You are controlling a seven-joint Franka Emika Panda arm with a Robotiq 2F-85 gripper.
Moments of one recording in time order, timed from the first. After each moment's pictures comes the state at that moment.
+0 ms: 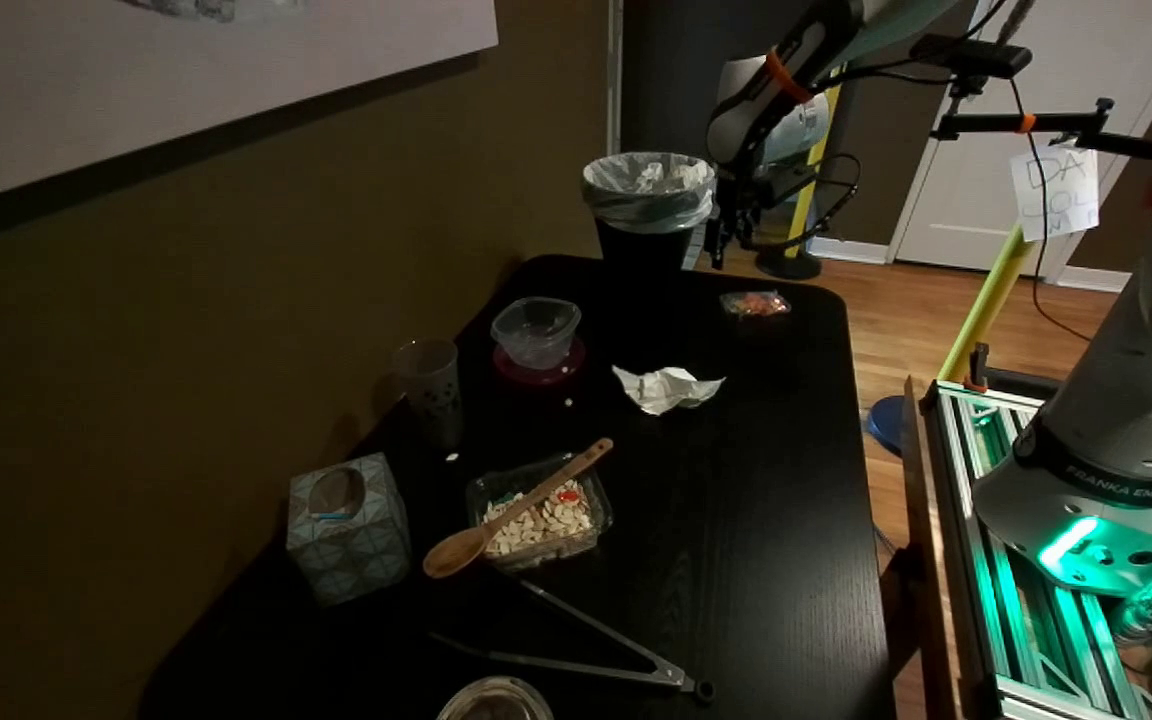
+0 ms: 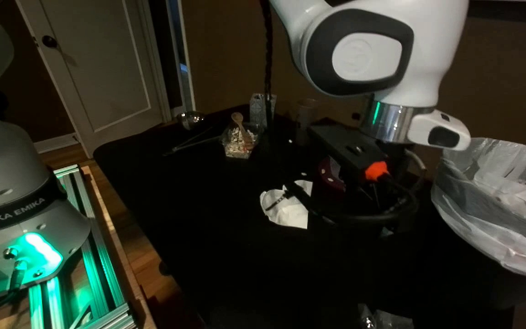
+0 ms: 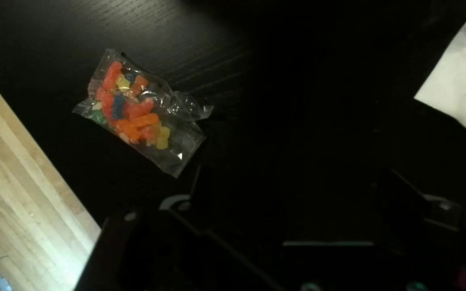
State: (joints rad) arm -0.39 0.37 -0.30 -2.09 0.00 2.46 -0.28
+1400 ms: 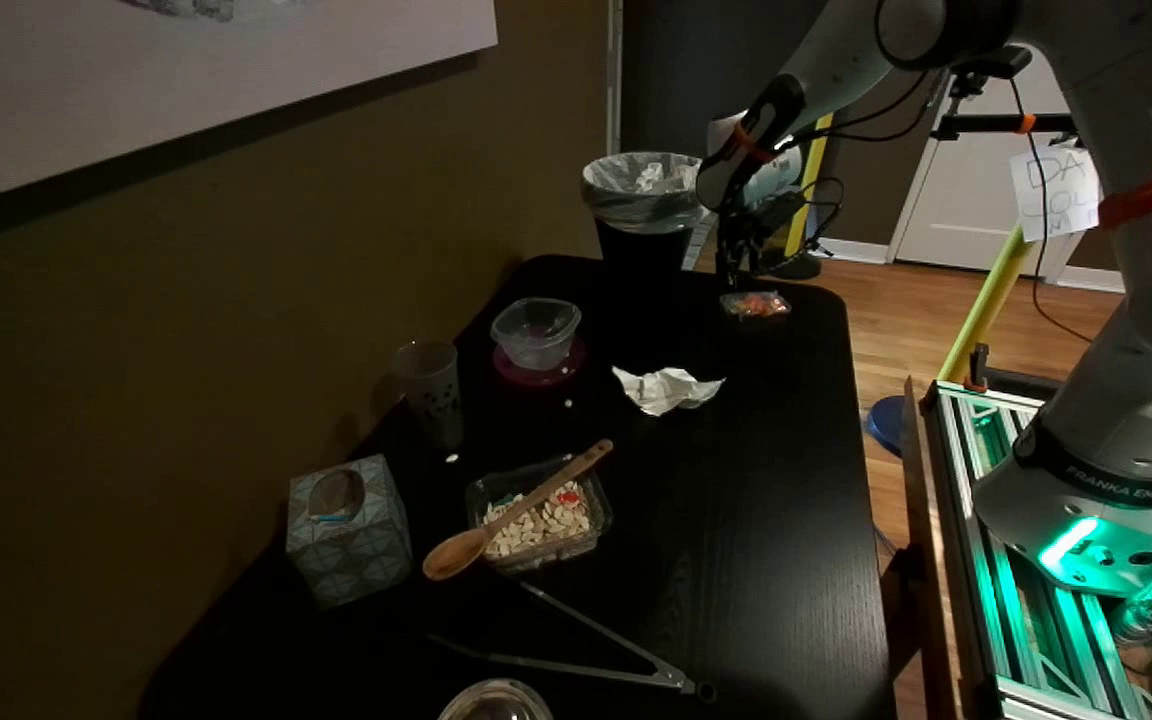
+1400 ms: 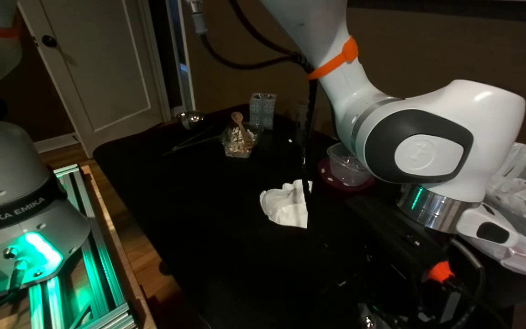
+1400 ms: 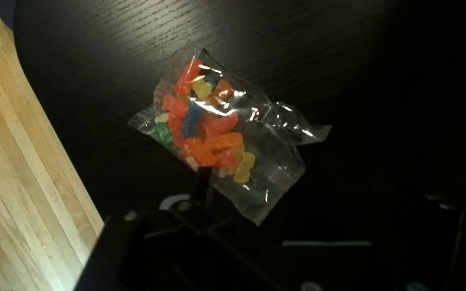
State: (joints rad) arm -0.51 0.72 -0.30 -1.78 -0.05 2.40 -0.35
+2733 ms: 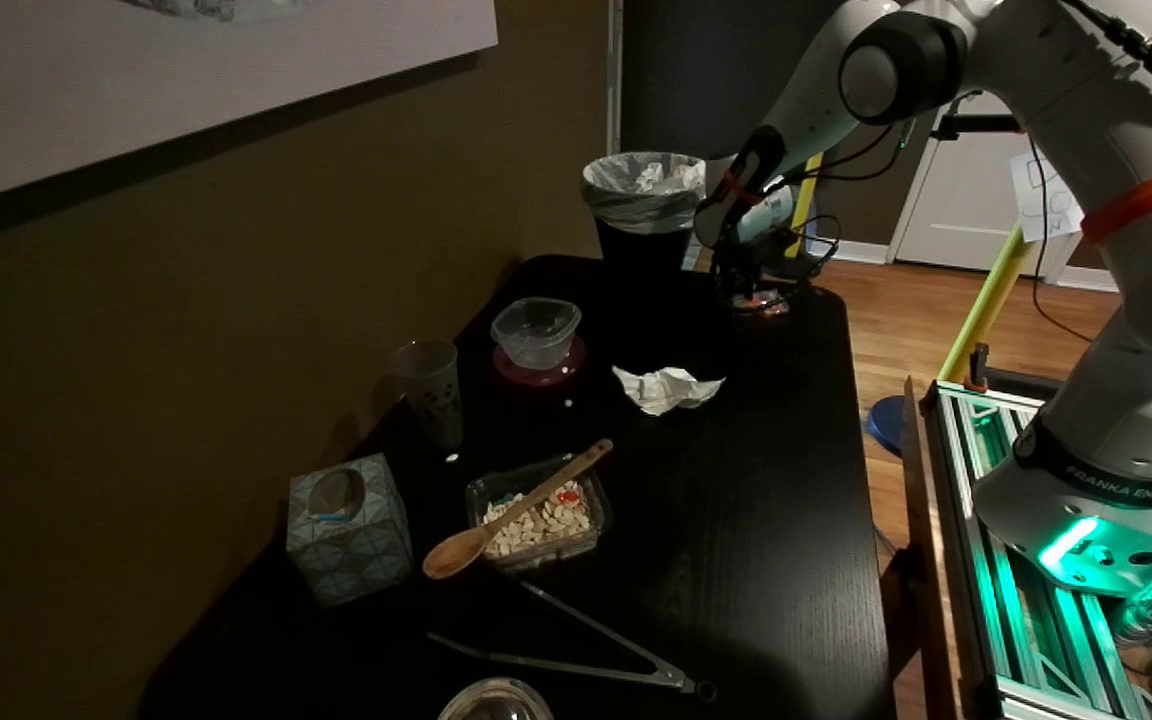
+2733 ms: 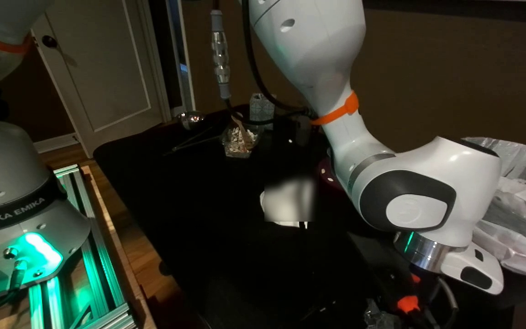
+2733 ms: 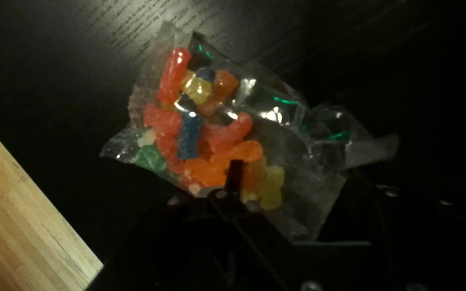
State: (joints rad) arm -0.54 0.90 -0.30 -1.67 -0.03 2.50 -0.13
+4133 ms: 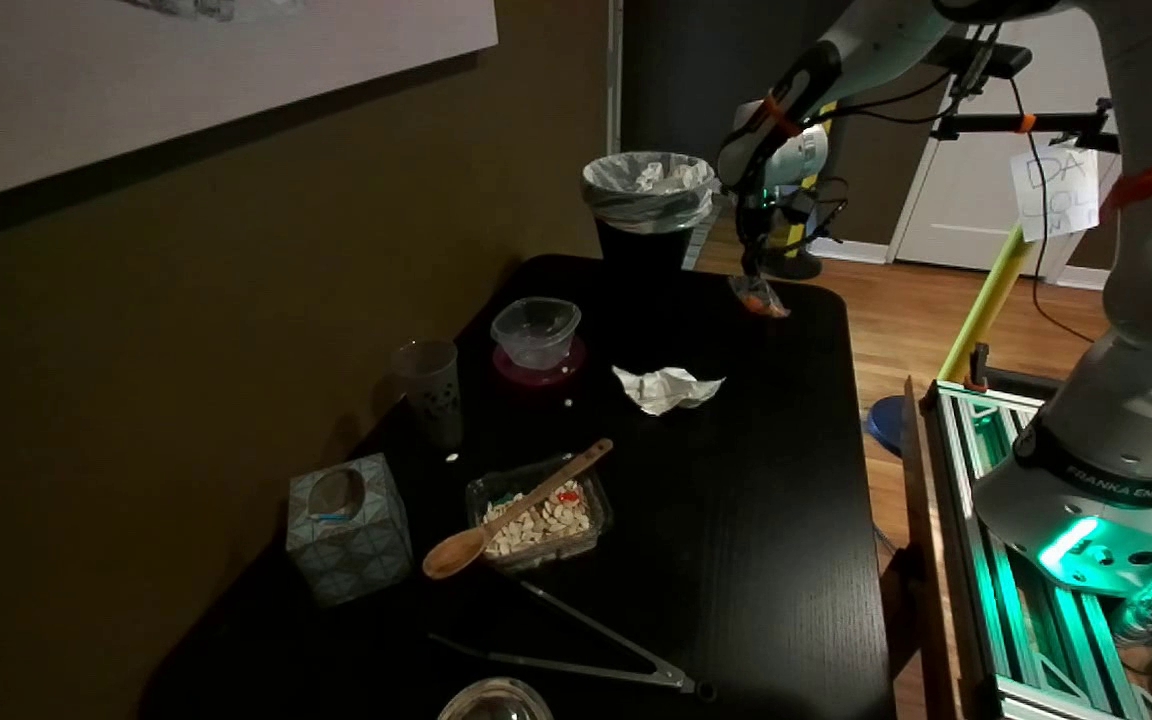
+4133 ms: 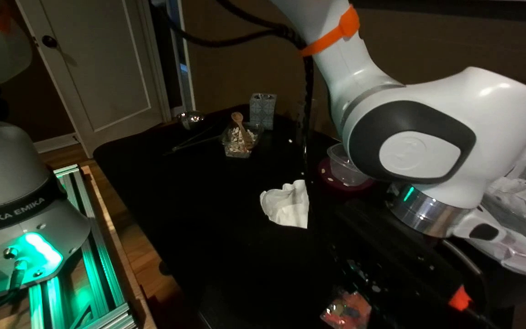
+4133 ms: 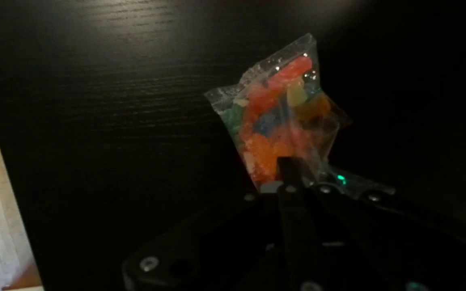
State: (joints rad) arm -0.69 0.59 -0.13 -1.90 -0.03 2.36 -0.73
